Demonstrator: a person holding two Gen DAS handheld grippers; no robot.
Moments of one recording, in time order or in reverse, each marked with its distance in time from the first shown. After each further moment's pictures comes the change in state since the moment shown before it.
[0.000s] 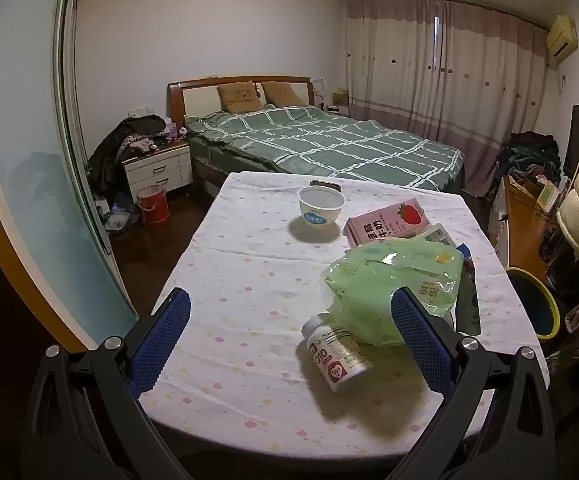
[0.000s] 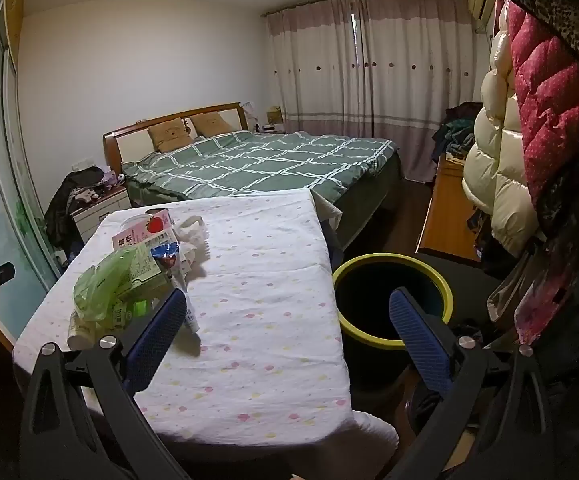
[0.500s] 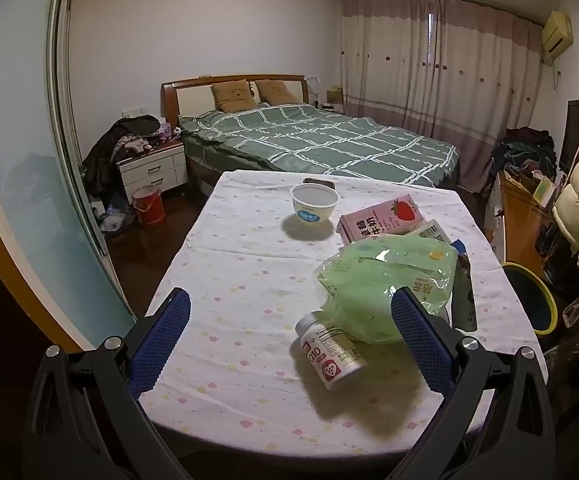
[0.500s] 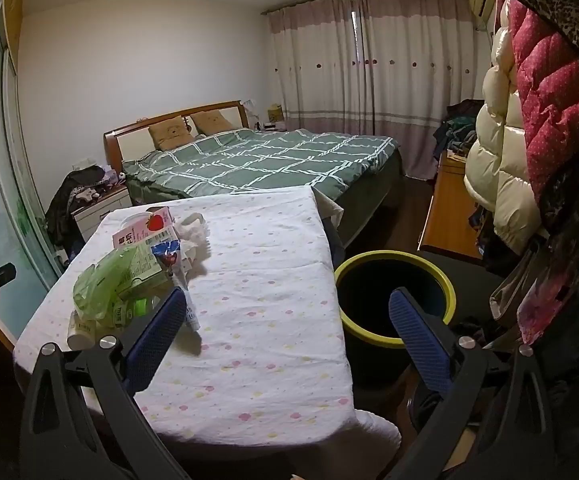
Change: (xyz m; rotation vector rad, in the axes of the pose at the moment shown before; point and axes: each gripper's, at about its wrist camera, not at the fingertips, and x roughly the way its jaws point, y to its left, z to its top) left arm -0.003 -0.004 0.001 0.014 0.003 -0.015; right arm 0.005 0.002 -0.003 -0.010 0.006 0.000
